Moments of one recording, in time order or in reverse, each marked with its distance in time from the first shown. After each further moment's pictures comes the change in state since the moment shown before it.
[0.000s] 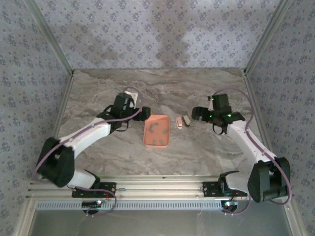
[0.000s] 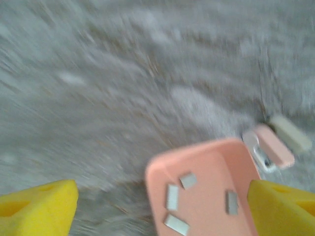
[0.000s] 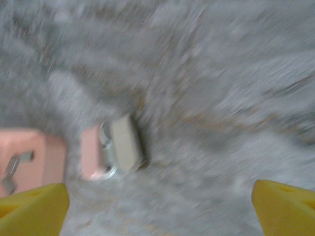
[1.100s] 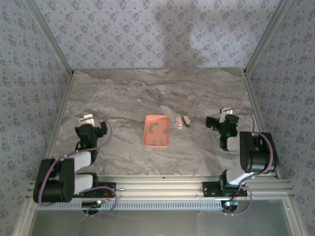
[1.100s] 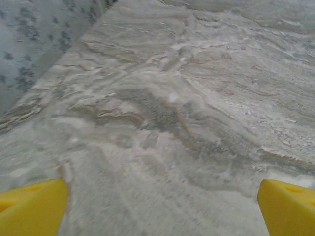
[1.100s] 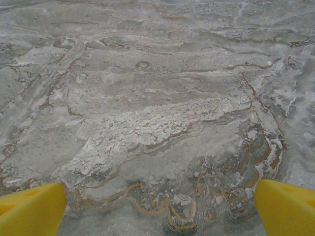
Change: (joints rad) left arm 0.518 -0.122 -0.721 0.799 -0.245 0.245; right arm -0.254 0.323 -0.549 1.204 0.018 -0.281
